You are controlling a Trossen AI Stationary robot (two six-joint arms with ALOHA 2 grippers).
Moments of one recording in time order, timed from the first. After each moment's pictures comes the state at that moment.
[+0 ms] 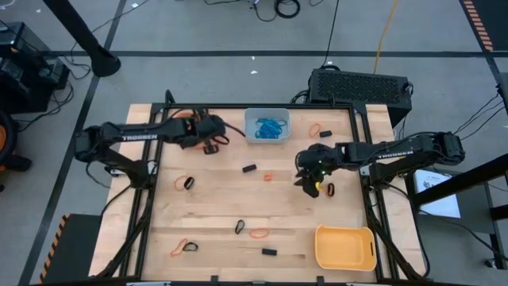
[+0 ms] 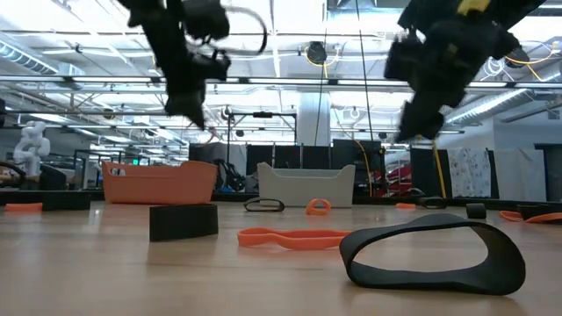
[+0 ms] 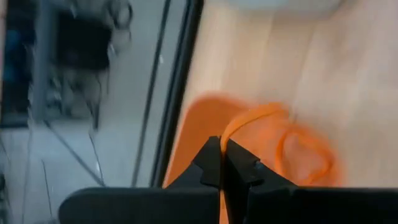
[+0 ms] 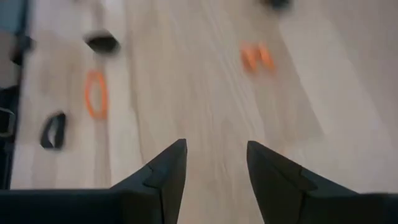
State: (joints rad) left arm 0.31 1.39 1.00 -0.65 -0.57 0.32; right arm -0.06 1.18 0.65 -0.32 -0.19 0.37
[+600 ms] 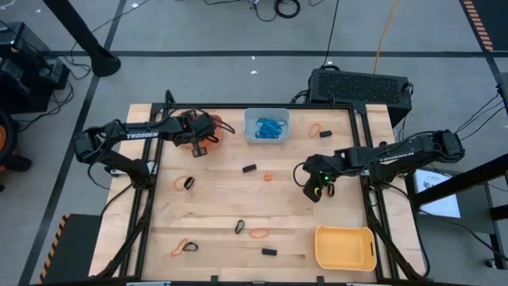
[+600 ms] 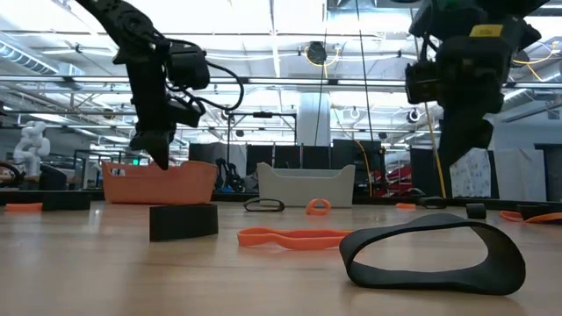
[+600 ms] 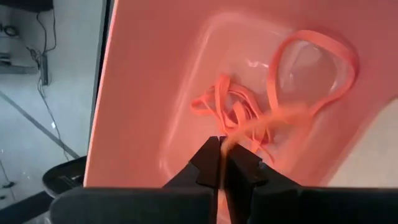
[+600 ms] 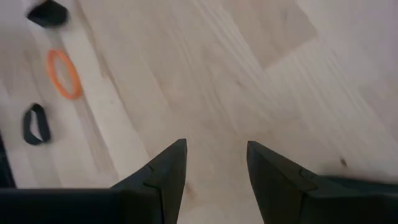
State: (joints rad) left arm 0.49 1.39 0.80 -0.63 -0.42 0.31; right arm 0.04 1.18 0.65 -0.49 -0.12 0.69
